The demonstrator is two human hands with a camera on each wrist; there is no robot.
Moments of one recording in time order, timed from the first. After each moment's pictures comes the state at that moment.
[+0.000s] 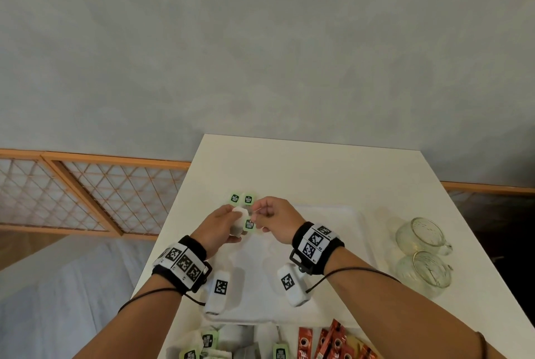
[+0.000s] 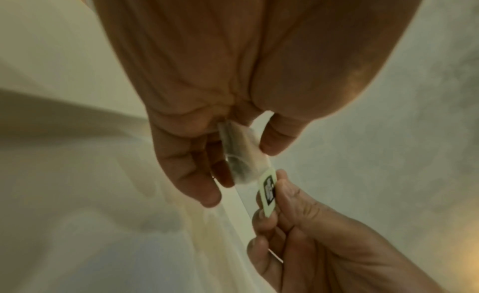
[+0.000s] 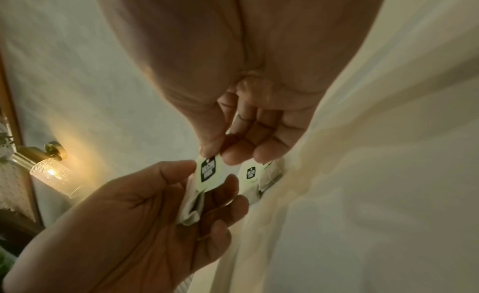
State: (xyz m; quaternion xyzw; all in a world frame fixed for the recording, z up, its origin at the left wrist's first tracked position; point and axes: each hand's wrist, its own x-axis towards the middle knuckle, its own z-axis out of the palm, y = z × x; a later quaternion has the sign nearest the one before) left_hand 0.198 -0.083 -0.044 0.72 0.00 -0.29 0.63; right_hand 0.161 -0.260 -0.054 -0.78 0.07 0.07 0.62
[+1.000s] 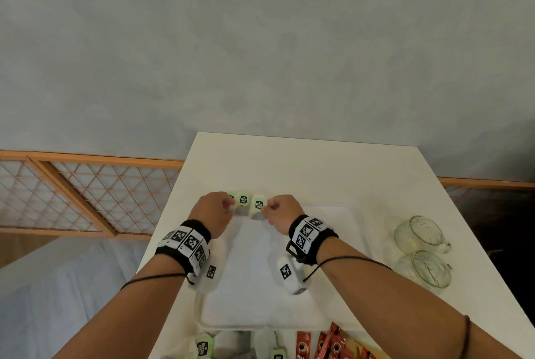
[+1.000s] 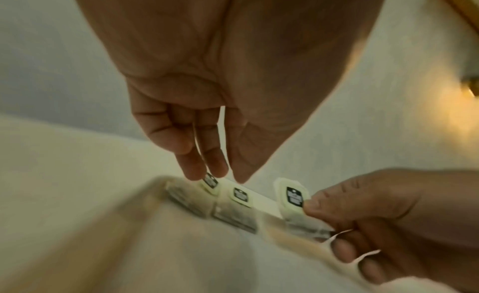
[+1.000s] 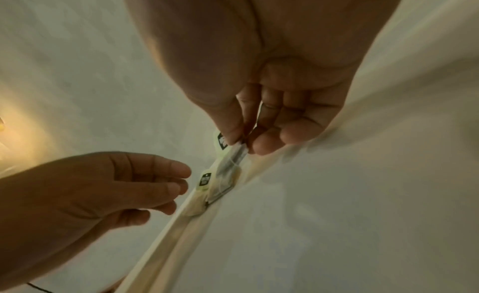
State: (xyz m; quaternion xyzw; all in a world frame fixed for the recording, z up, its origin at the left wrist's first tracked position) left_hand 0.249 -0.088 -0.059 0.94 -0.16 -0.12 0.28; right_hand 0.185 -0.283 -0.074 -0.84 0.20 0.07 0.49
